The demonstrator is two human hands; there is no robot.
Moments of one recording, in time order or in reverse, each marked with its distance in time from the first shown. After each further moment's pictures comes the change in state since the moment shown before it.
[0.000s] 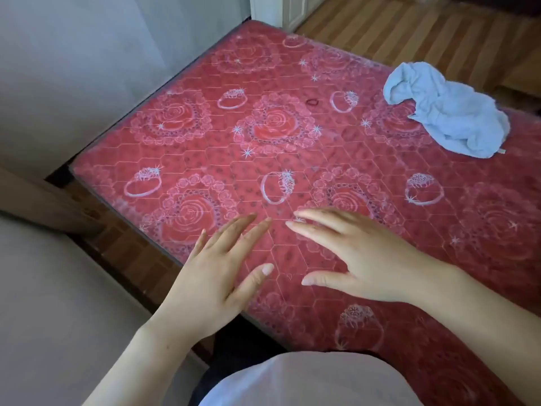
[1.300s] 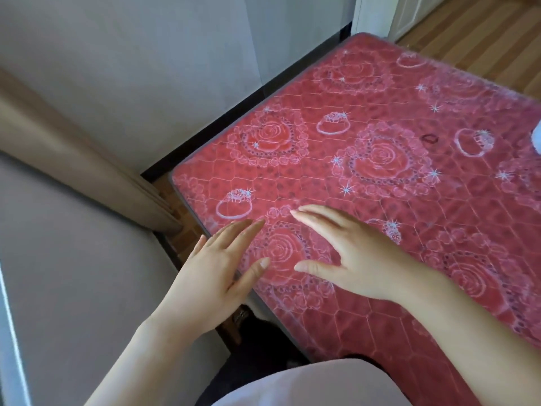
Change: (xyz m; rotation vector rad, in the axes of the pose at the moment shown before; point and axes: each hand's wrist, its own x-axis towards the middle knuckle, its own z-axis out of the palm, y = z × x) left_hand 0.038 -0.236 -0.167 0.063 0.100 -0.295; right_hand 0.317 -0.094 -0.054 0.211 0.023 -0.153
